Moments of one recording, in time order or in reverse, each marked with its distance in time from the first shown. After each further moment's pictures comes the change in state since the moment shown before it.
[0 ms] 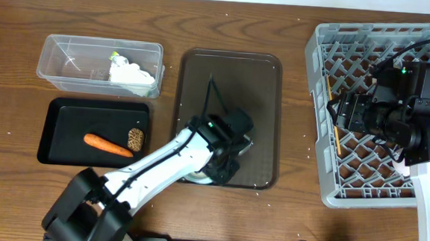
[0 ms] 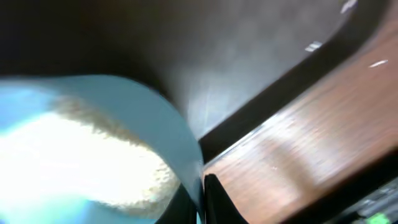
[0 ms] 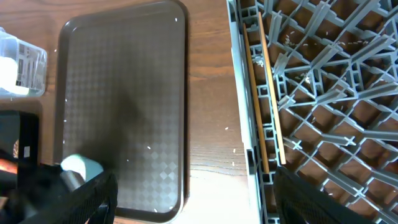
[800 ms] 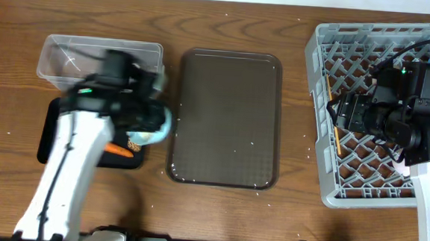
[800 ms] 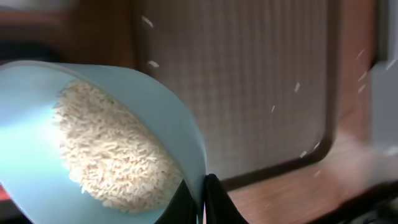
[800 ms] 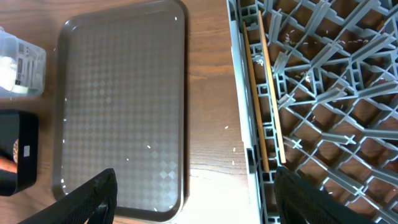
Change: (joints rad) left arm 0.734 -0.257 0.085 -0.098 0.251 0.018; right arm 0.000 0.000 0.000 -0.004 0.000 0.000
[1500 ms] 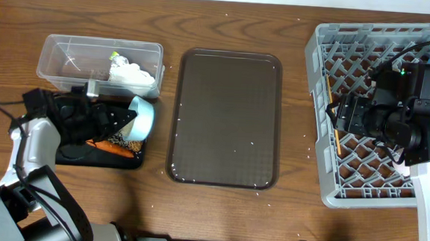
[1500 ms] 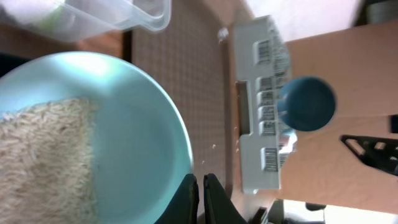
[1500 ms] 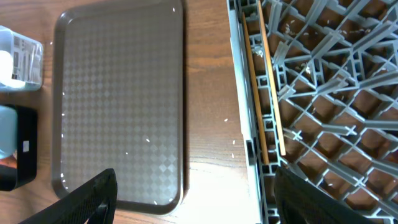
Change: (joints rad) left arm 0.567 0.203 -0.288 0.273 0.781 0.261; right arm 0.000 0.000 0.000 -0.031 0.001 0.000
